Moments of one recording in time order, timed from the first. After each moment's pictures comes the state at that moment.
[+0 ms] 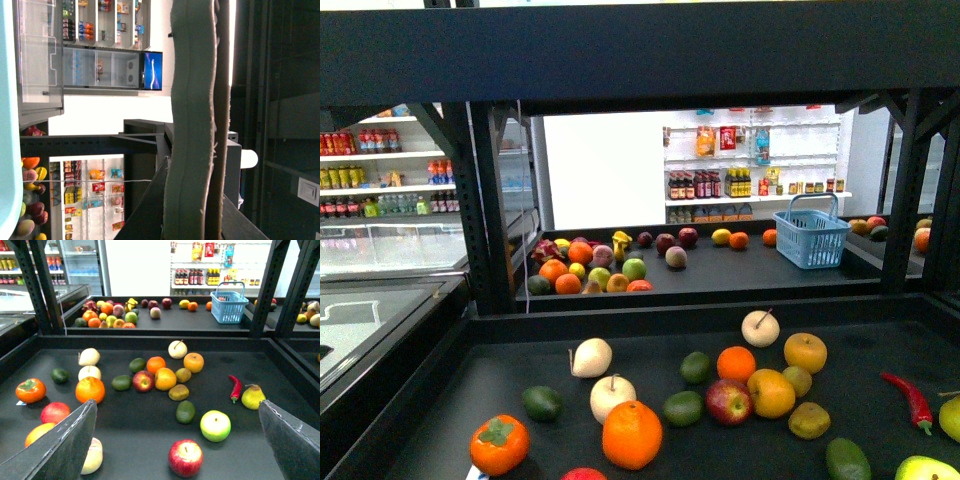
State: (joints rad) left arm 0.40 1.98 0.95 1.39 -0.03 -1.69; right arm 0.00 0.01 0.02 0.00 0.00 0.00
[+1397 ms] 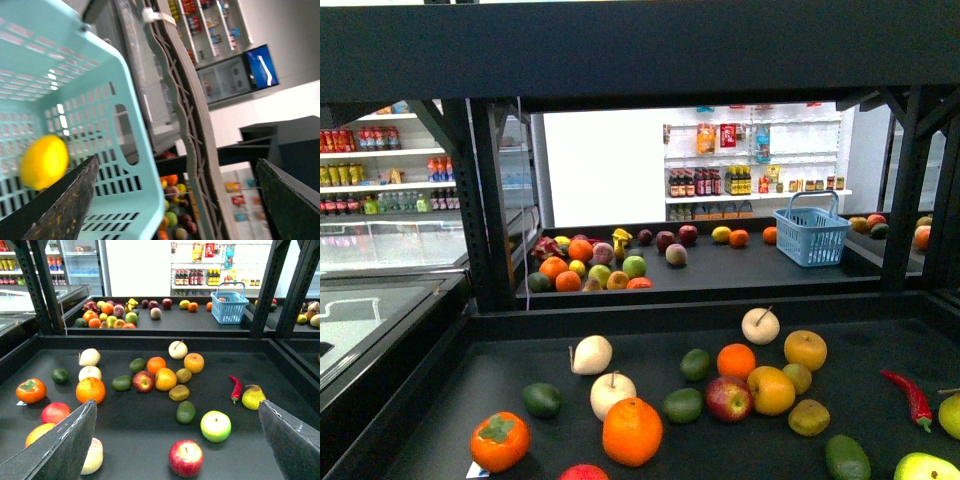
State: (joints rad) left arm 0.51 1.46 0.77 0.58 -0.08 -1.06; right arm 0.00 0.01 0.02 0.00 0.00 0.00
